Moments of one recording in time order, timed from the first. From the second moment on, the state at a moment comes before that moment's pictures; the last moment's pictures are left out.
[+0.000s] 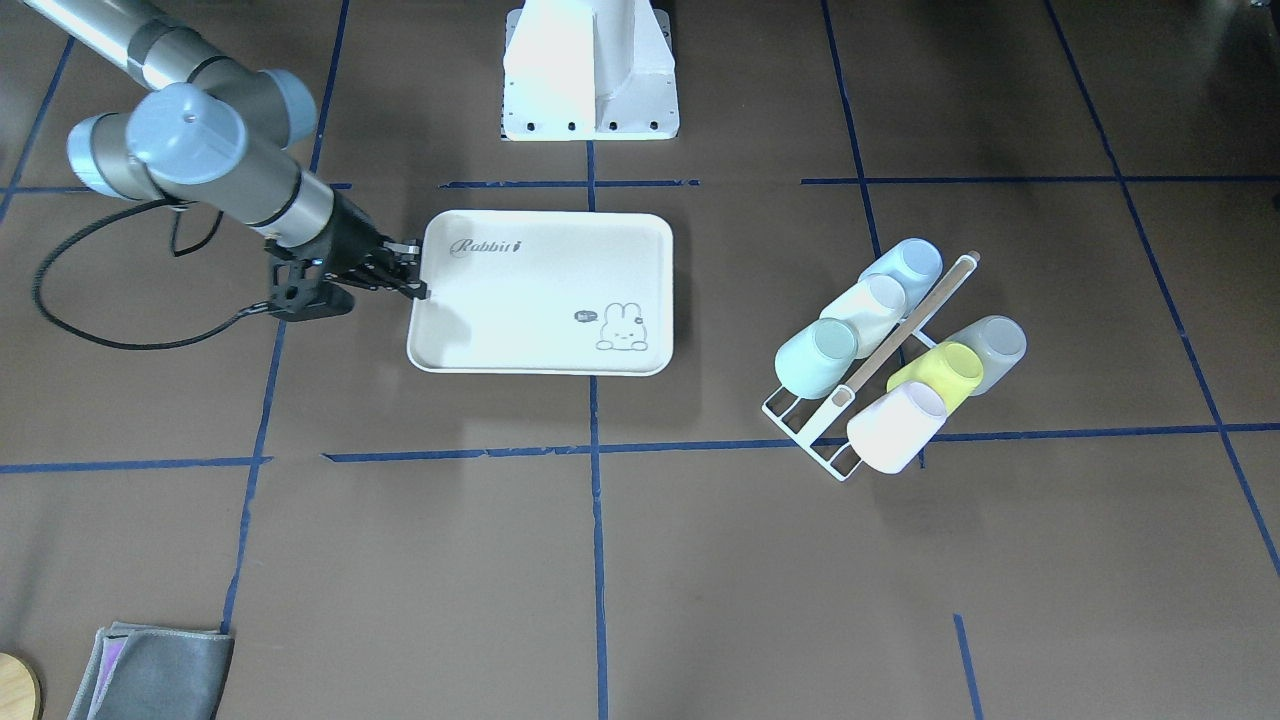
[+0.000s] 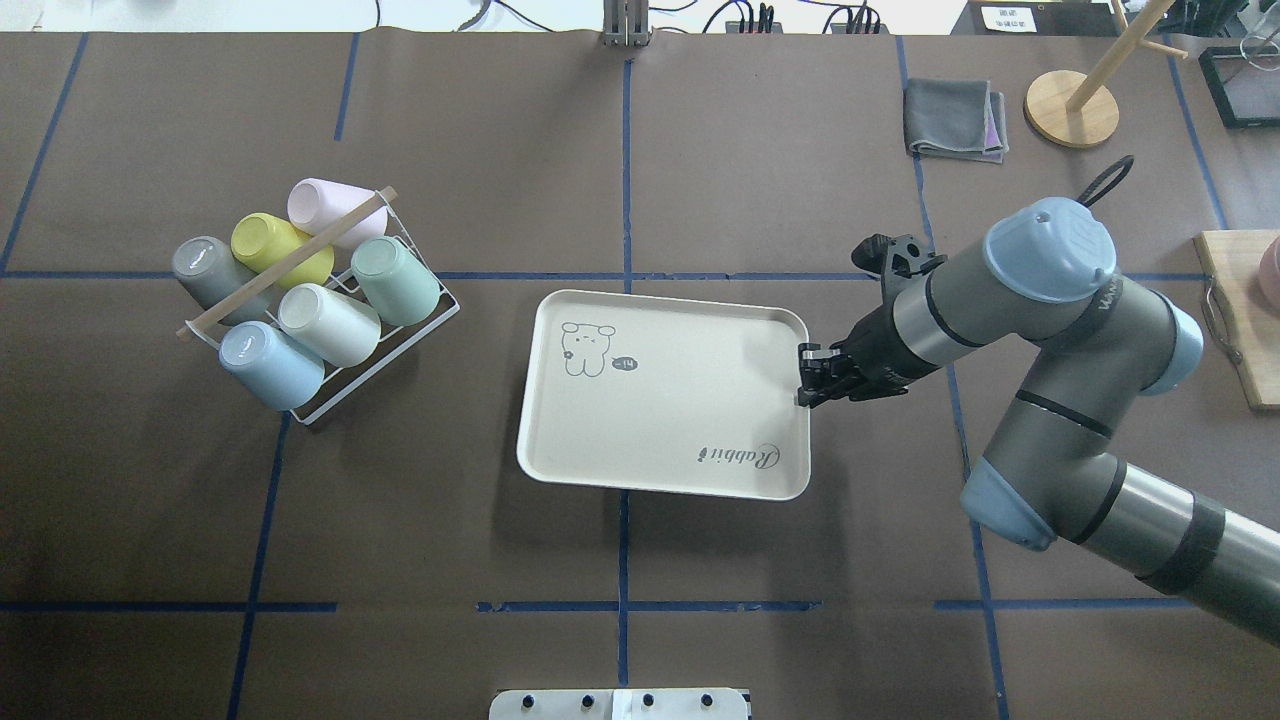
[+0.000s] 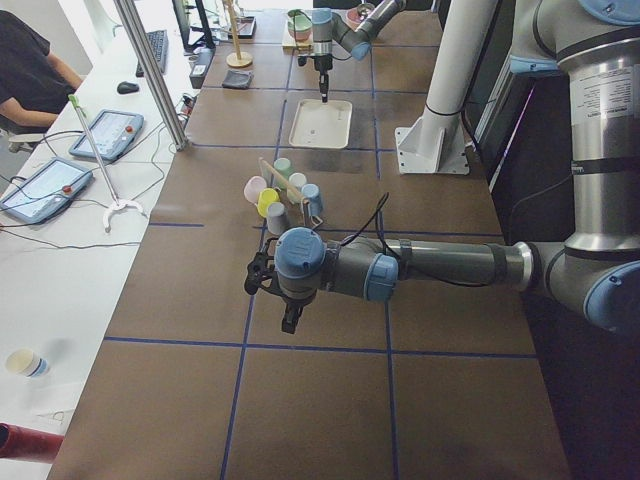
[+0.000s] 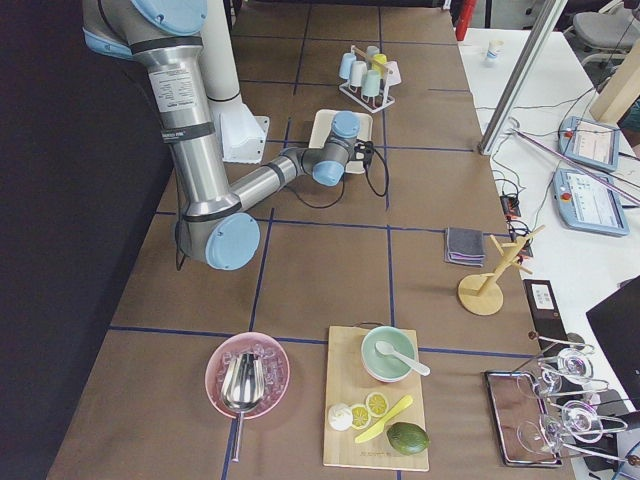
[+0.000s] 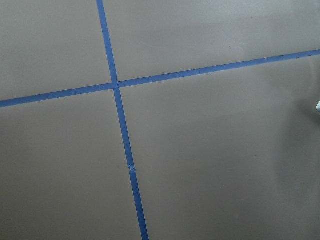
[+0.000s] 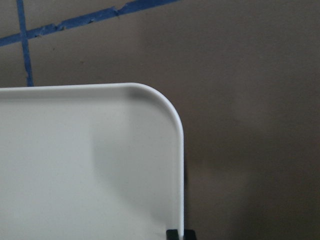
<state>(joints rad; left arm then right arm) -1.56 -1.42 -1.76 -1.72 -2.52 0.08 0.65 -1.24 1.71 -1.02 2.20 1.34</state>
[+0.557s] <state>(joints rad) -1.56 -1.43 -1.76 -1.72 -2.52 0.07 0.55 -1.18 1.69 -1.09 2.09 1.35</state>
